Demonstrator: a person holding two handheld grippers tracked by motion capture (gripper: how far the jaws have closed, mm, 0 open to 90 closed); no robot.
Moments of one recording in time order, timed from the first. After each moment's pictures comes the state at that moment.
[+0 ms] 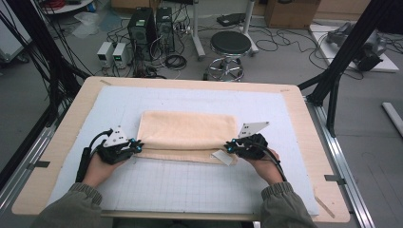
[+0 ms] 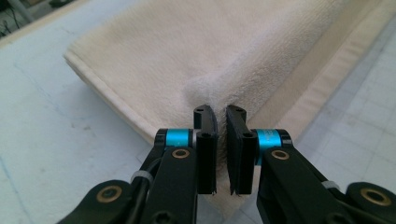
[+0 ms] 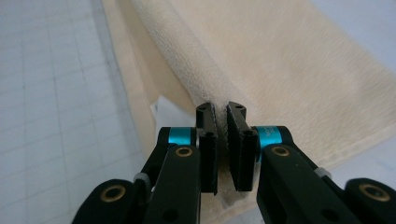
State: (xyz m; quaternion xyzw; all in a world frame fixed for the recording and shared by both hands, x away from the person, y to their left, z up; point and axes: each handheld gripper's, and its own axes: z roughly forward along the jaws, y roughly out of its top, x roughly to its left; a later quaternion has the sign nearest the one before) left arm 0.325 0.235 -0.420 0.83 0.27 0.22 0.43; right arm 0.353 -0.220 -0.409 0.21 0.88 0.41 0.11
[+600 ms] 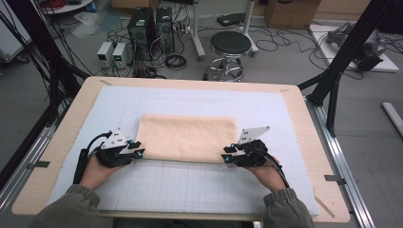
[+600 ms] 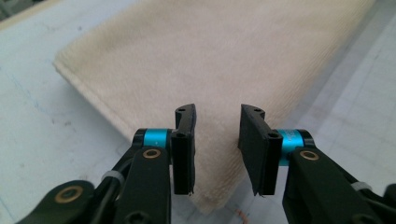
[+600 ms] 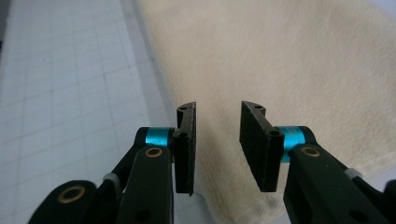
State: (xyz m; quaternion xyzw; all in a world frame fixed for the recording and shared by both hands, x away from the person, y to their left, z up) left arm 0.318 0.234 -0.427 0.85 0.27 0.19 0.41; right arm 0.334 -0.215 -0.412 0.20 0.88 0.42 0.07
